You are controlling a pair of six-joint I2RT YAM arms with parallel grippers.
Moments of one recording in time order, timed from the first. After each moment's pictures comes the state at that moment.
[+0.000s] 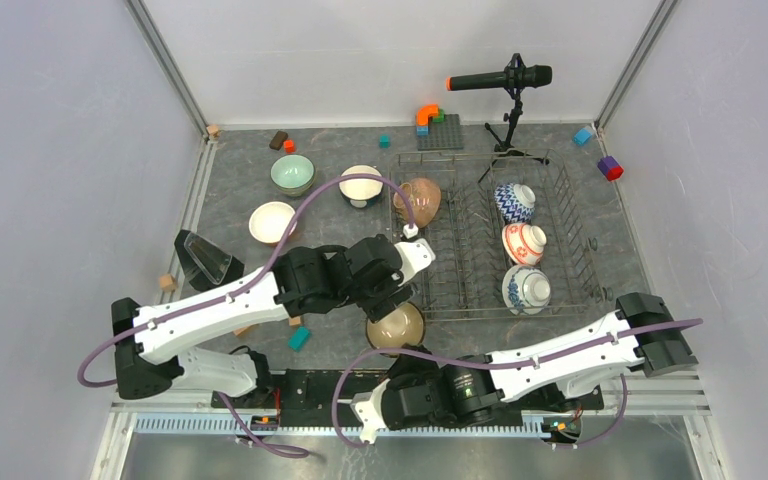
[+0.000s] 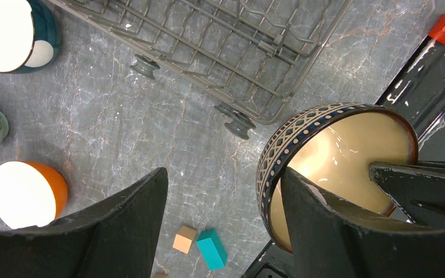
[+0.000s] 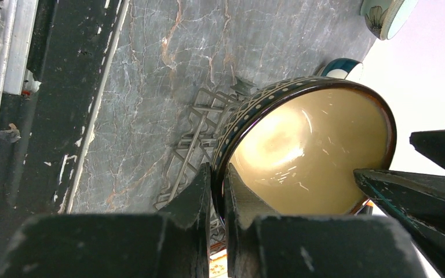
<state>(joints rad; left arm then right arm) -1.19 1.25 1.25 -0.89 -0.29 0.00 1.79 1.39 0.99 -0.67 0.66 -0.59</state>
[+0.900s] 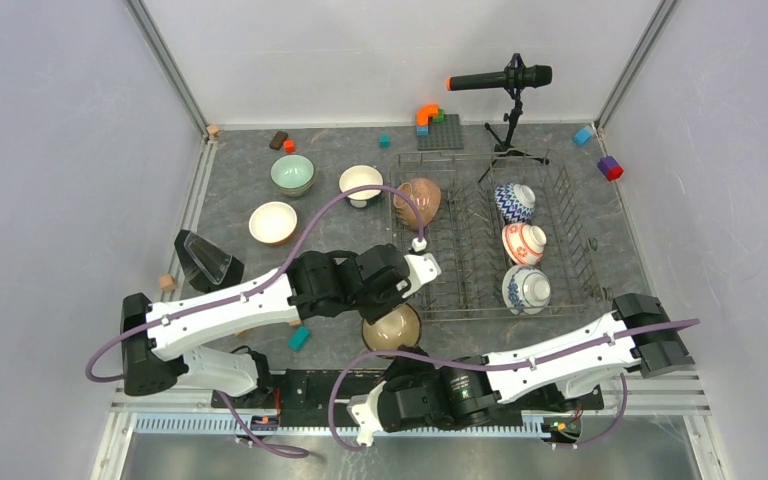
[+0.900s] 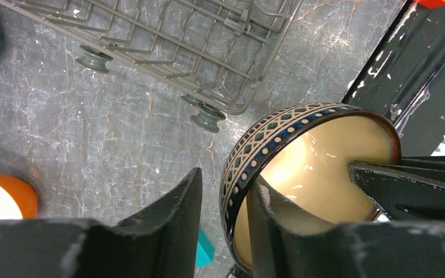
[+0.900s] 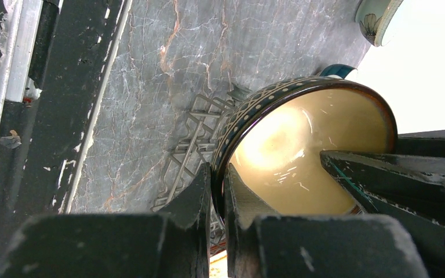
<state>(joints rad) -1.20 1.28 1.21 -0.89 -0.20 0.00 1.80 1.41 1.01 -0.67 0.66 -0.60</state>
